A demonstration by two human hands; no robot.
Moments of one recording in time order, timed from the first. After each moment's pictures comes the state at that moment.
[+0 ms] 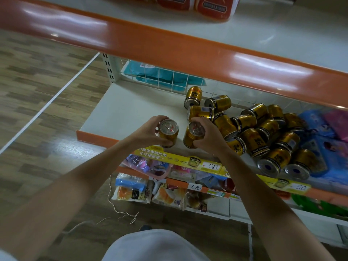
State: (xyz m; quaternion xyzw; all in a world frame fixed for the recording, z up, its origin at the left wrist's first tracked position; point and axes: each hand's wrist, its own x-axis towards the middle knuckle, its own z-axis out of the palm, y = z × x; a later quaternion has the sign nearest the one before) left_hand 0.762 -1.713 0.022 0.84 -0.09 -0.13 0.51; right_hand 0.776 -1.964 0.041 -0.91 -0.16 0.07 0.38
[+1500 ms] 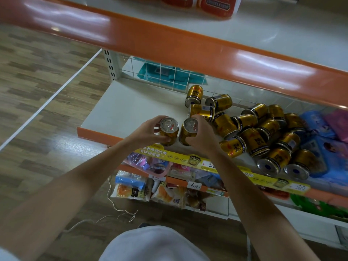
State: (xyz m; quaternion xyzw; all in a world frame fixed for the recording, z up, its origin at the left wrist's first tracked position) left_hand 0.752 -1.714 0.022 0.82 -0.07 -0.13 0.55; right_hand 0.766 -1.939 0.039 -0.92 -0.10 0.06 0.38
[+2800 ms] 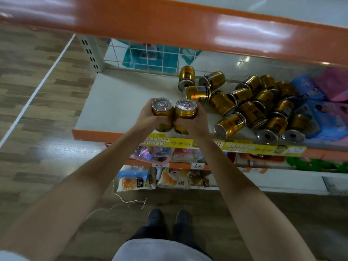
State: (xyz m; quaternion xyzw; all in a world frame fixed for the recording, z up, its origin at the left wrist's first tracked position) left_hand 0.746 -1.726 0.043 0.71 0.04 -0.11 0.70; right_hand 0.740 -1.891 0.037 -0.78 0.08 -0.03 0.62
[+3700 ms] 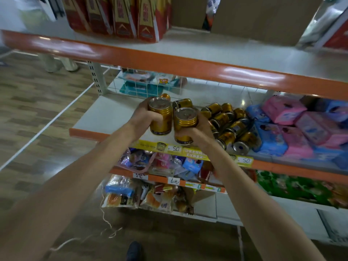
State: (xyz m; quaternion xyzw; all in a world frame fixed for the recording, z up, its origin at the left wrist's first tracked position) left_hand 0.633 -1.853 0.183 0.73 -0.03 -0.04 0.68; right_hand 0.635 -2.045 0.157 -0.76 -0.09 0.02 0.64
